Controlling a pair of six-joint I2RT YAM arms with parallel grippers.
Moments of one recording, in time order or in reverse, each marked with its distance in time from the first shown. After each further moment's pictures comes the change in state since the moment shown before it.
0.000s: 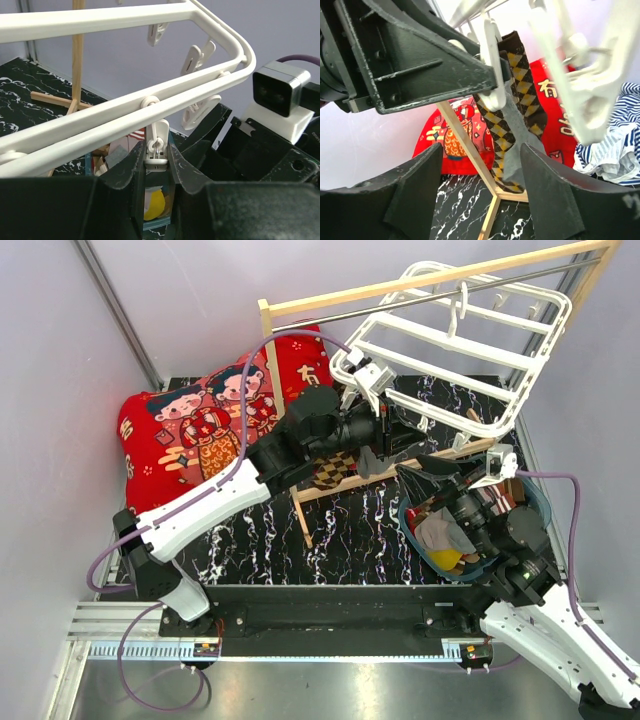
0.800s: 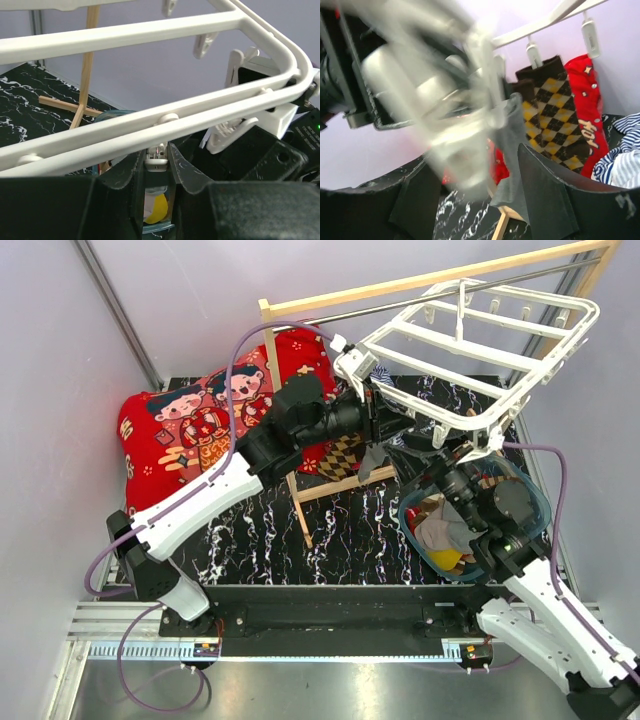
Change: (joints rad) left arm 0.076 -0.014 0.000 0.018 0.056 -0.038; right arm -0.100 0.190 0.056 0.170 -0.169 0.050
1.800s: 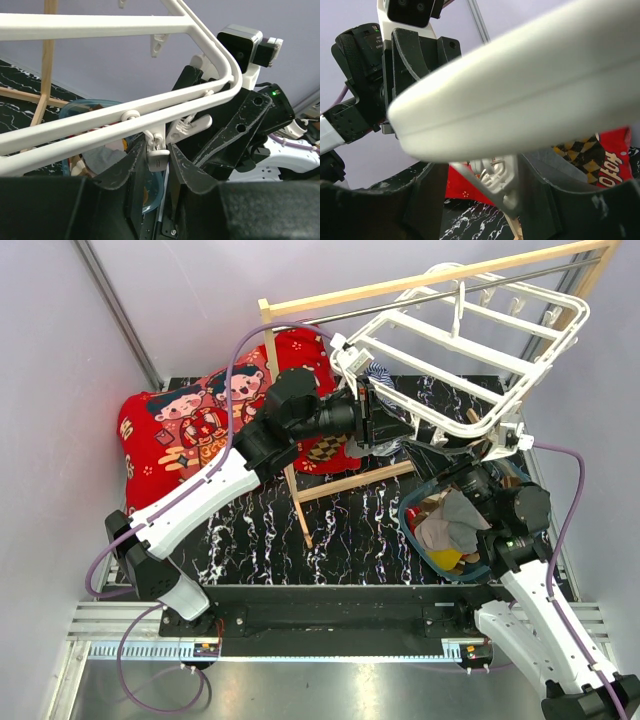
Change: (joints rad) left arm 0.048 0.000 0.000 -0.001 0.190 -0.101; right arm -0.268 -0.004 -0.050 0.244 -0.330 0.197
